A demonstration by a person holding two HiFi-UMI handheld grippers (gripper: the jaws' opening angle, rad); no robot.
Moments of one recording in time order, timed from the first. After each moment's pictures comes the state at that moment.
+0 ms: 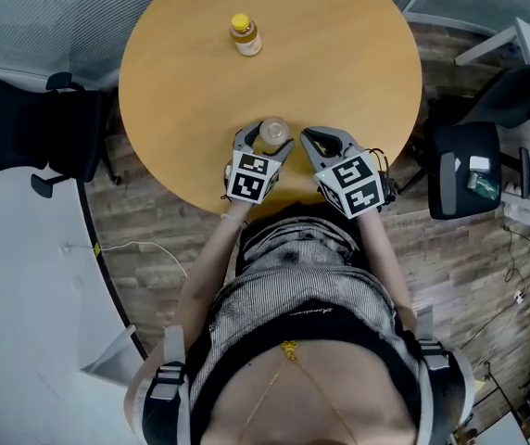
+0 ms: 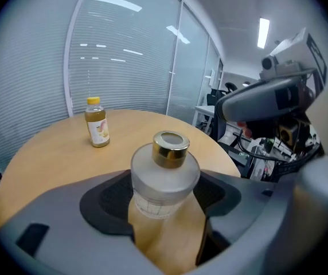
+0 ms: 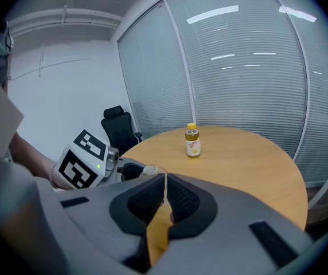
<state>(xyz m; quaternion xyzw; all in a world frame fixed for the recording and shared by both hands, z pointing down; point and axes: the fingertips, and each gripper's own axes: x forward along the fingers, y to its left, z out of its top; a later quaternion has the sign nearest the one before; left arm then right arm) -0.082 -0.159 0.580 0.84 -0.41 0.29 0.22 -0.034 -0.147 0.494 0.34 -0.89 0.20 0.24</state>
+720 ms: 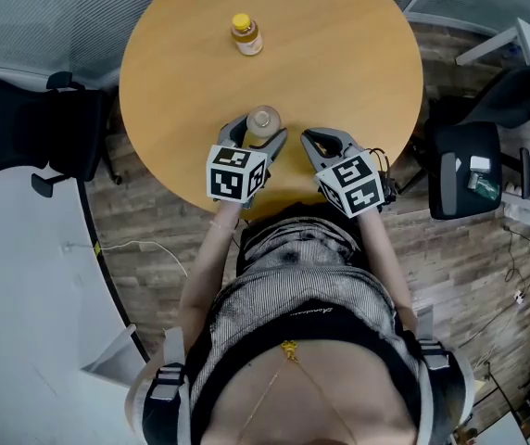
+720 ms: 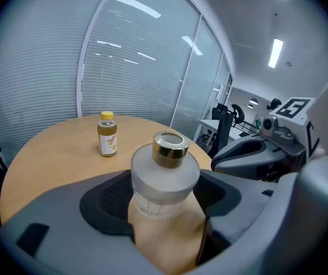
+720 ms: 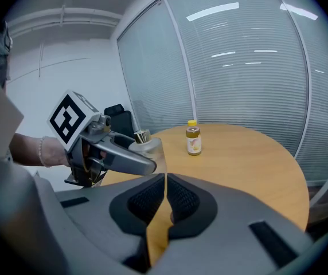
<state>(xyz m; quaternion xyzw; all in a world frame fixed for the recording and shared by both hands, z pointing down) -0.100 -0.174 0.515 0.83 -0.43 0.24 0.26 -0.036 -0.145 0.500 0.33 -0.89 0.21 0.25</state>
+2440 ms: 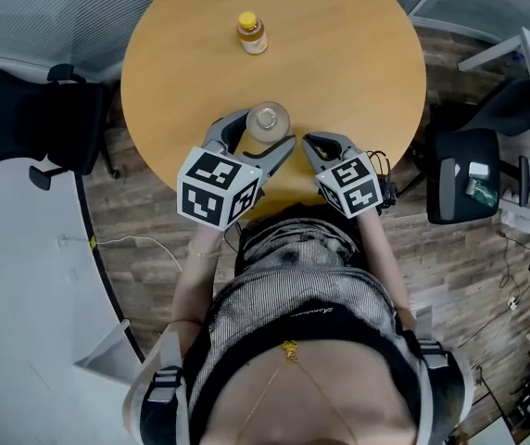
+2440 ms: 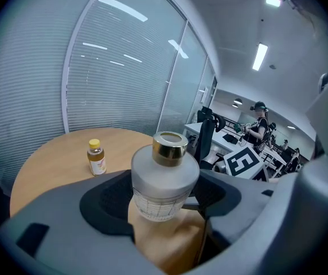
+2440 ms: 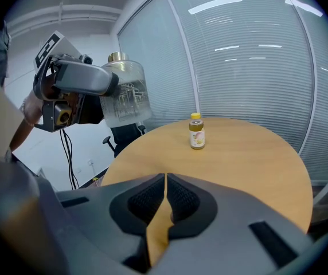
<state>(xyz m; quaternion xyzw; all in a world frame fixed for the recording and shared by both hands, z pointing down) -0.086 -0.158 0.405 0.86 -0.38 0.24 0.24 -0.041 -0.140 0.514 0.31 -0.88 0.21 0.27</state>
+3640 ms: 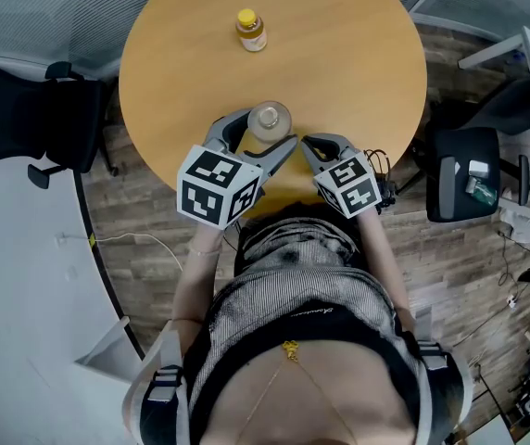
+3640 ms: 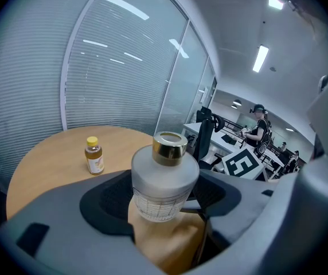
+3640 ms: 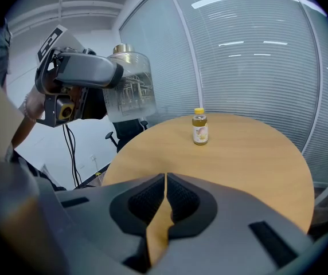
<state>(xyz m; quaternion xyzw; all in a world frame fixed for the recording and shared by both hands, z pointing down) -0.082 -0.159 0.410 0.86 -0.37 0.23 0.25 -0.043 -0.134 0.523 0.29 -0.88 0.22 0.30</state>
